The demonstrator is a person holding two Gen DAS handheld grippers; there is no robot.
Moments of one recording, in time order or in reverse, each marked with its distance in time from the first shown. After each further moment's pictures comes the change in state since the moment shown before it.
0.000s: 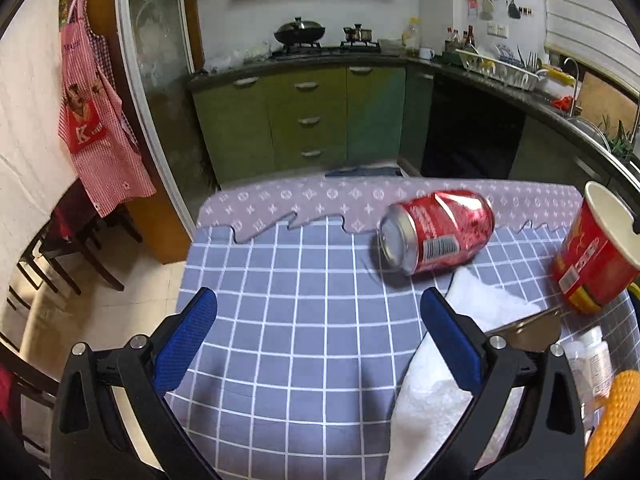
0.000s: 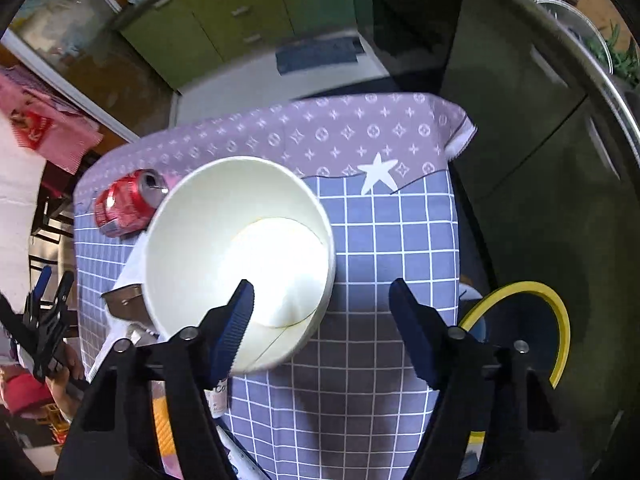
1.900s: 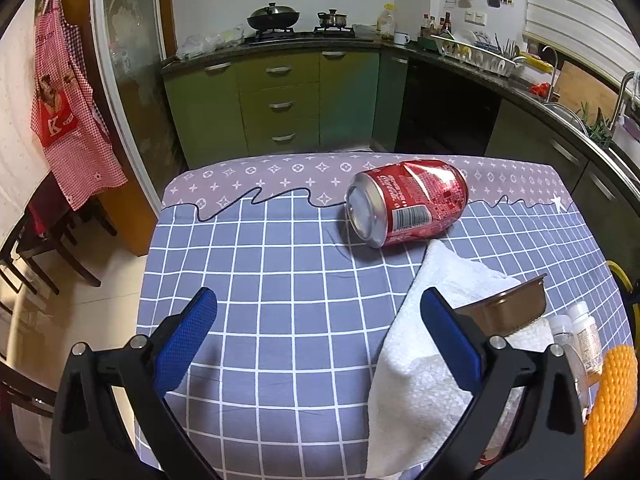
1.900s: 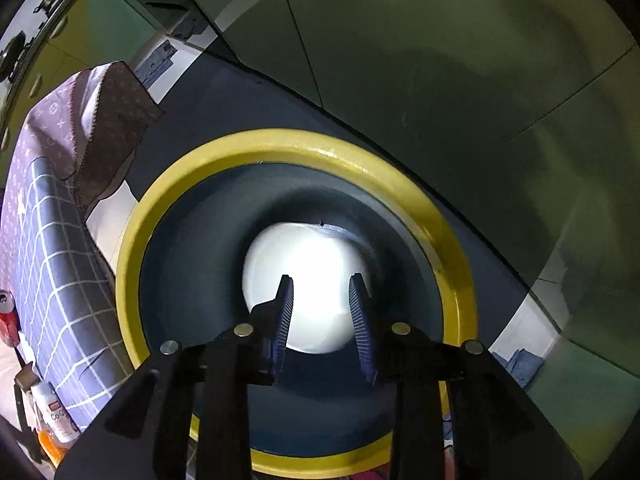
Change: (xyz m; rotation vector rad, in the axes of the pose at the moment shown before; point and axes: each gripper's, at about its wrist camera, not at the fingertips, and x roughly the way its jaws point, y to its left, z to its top) left arm 0.008 -0.012 -0.013 0.027 0.030 -0.095; right arm 0.077 -0.318 -0.135 0.588 0.079 -0.101
